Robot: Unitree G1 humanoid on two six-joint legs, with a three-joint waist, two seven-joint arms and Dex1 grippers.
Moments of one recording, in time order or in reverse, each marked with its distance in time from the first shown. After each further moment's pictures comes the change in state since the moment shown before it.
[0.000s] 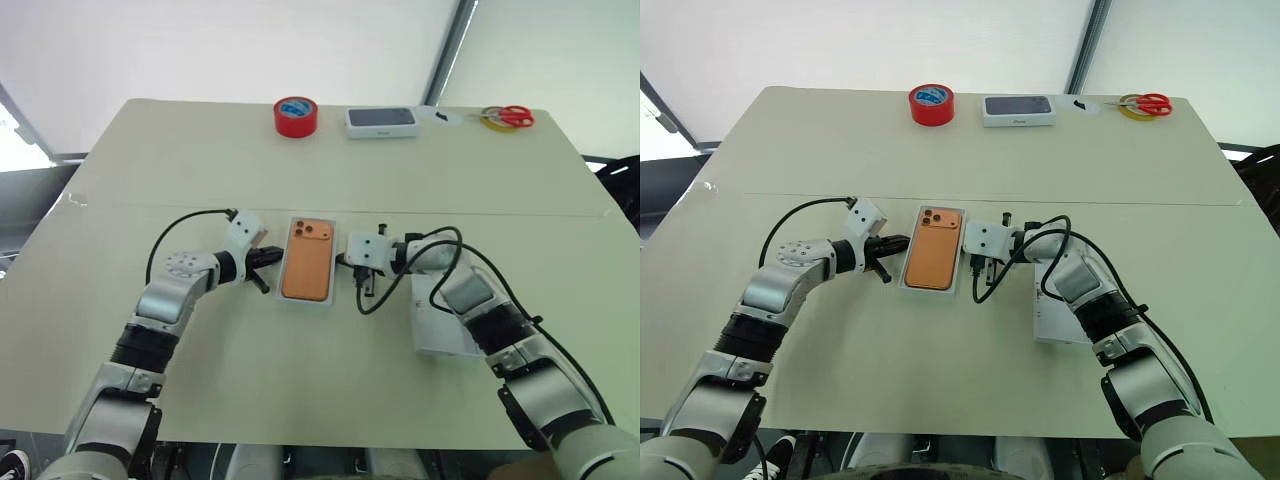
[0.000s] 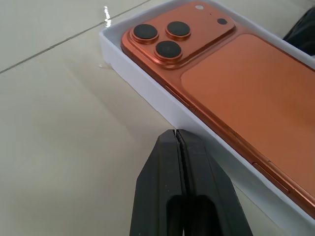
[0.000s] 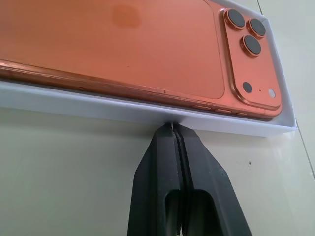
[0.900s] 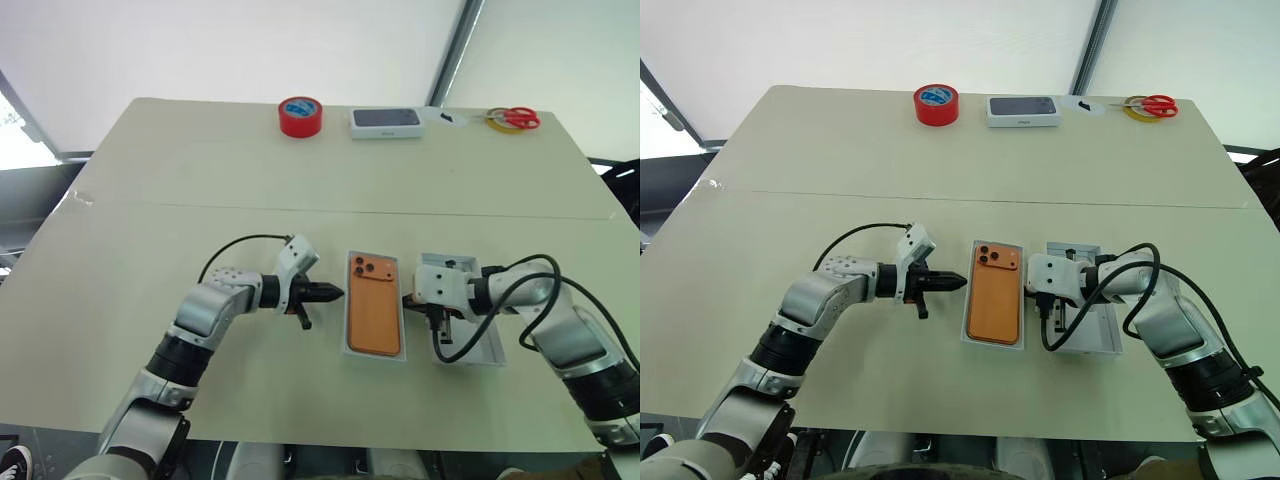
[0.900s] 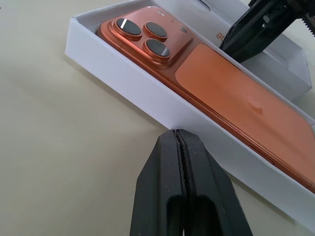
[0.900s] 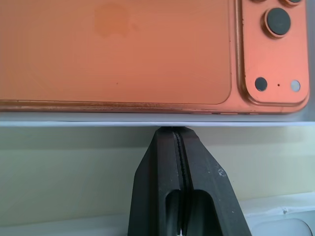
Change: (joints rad) left arm 0.024 -0.135 -0.095 -0.124 -0.073 0.190 -0.153; right arm 0.363 -0.342 -0.168 -0.513 0.120 0.271 0.204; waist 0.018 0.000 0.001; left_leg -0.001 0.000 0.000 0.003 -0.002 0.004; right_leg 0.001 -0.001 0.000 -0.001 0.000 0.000
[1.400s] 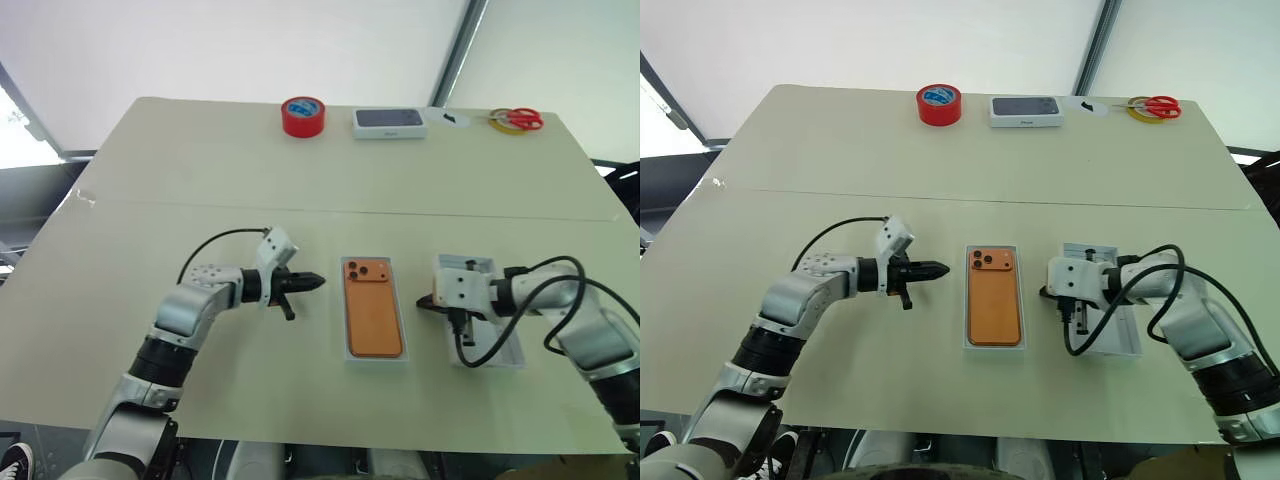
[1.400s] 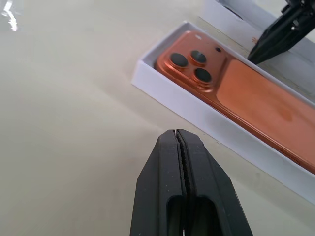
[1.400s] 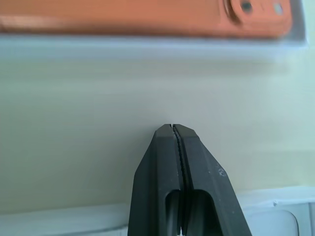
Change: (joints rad) left arm 0.033 0.061 0.108 0.005 -0.011 -0.091 0.019; right arm 0.063 -0.126 -0.067 0.069 0.033 -0.119 0.005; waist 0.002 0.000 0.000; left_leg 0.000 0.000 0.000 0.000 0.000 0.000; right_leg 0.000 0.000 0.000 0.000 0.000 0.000
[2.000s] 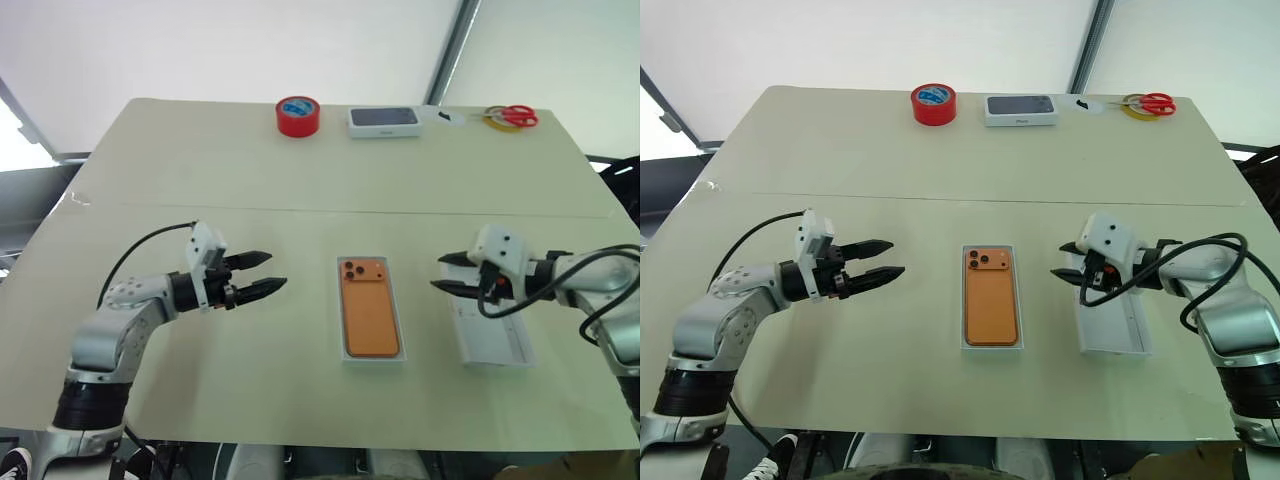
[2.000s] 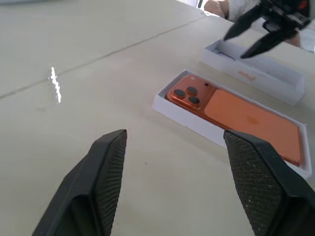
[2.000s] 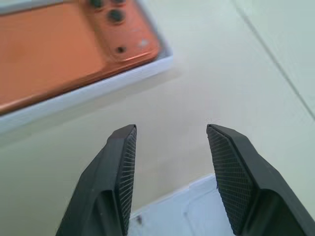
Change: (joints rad) left arm 0.275 0.181 0.275 -0.244 -0.157 -0.202 -0.122; right arm 0.020 0.041 -0.230 -0.172 0.267 0.433 -0.154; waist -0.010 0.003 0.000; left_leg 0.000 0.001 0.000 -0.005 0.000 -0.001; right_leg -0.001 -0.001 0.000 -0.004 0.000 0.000
